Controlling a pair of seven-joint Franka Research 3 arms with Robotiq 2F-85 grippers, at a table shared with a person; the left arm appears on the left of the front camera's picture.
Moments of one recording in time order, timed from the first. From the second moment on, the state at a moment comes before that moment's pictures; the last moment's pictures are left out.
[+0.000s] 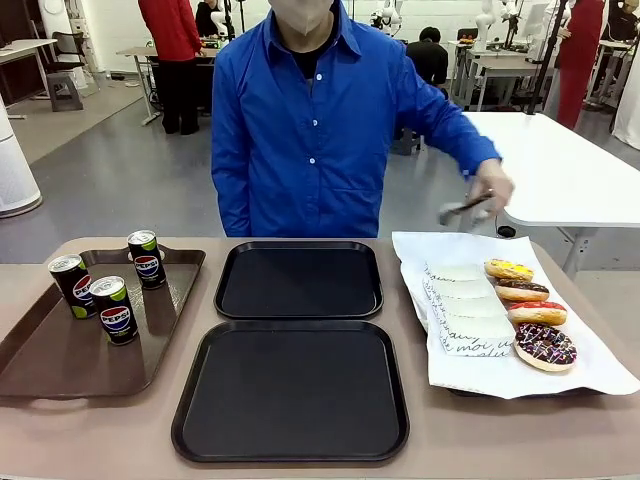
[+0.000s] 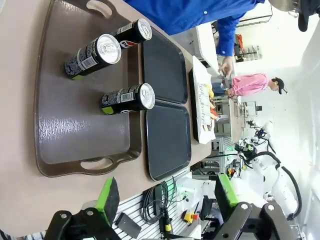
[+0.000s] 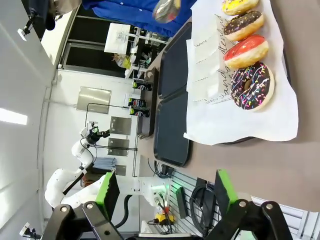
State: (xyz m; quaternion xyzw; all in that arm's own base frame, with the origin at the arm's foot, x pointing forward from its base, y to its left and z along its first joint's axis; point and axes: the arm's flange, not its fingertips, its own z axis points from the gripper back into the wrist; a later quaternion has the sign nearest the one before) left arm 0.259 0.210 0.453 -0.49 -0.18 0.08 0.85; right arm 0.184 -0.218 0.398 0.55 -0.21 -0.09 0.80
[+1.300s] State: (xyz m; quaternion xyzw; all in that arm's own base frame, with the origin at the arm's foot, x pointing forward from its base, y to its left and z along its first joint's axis) left arm 0.285 0.173 0.540 -0.43 -0.16 0.06 0.88; right arm 0.184 -0.217 0.399 0.55 -0.20 -0.09 0.80
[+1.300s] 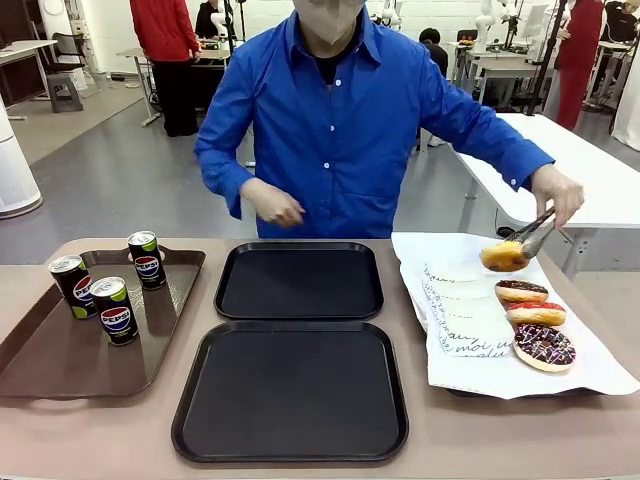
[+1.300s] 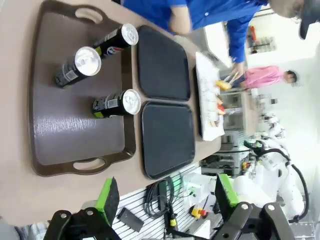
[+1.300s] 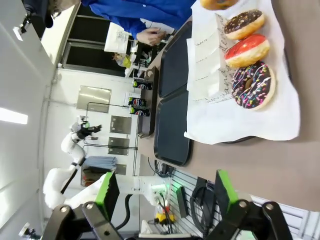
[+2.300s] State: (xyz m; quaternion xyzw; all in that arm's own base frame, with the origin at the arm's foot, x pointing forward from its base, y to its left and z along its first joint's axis) left arm 0.428 -0.056 0.541 -0.04 -0.06 0.04 1.00; right arm 0.183 -0.218 0.399 0.55 -0.21 -0.09 0.80
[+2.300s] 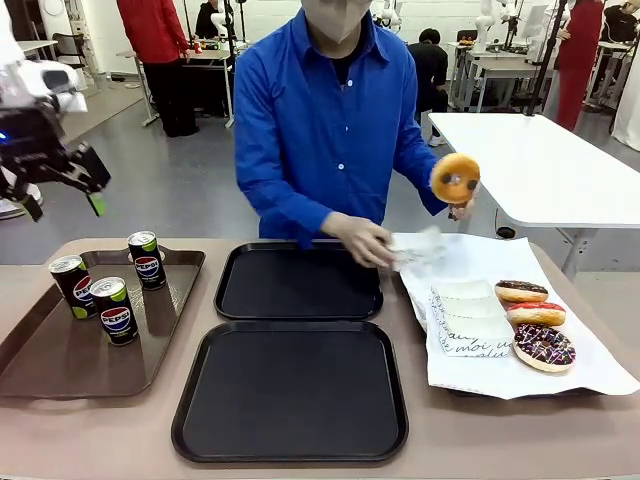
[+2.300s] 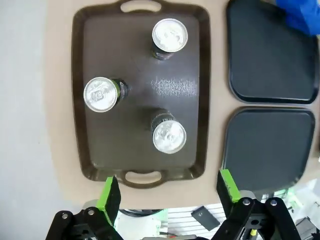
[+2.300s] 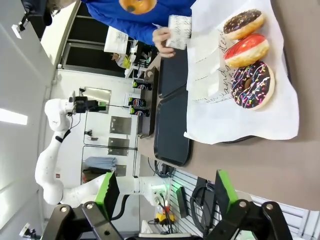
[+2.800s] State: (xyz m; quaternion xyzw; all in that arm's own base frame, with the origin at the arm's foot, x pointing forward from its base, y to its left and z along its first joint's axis) left arm 0.451 -0.084 0.479 -0.03 -0.05 0.03 1.00; right arm 0.183 -0.218 0.399 0.55 -0.20 -0.09 0.80
